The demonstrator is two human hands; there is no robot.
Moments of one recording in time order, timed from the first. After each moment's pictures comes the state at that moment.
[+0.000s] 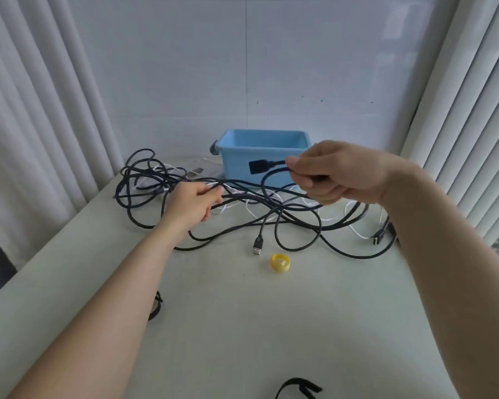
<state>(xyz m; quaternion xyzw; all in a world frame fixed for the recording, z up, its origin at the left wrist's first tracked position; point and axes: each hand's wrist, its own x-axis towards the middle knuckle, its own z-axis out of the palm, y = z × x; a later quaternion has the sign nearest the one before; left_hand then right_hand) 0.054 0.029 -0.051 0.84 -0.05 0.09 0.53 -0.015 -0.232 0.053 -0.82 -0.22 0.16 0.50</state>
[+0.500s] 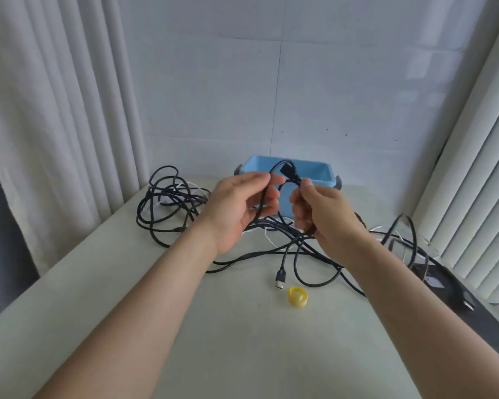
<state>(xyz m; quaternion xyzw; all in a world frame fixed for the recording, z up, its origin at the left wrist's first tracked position) 0.011 -0.005 0.014 0.58 -0.18 -0.02 0.80 0.004 -0.166 0.012 -0.72 -0.03 -0.08 0.69</state>
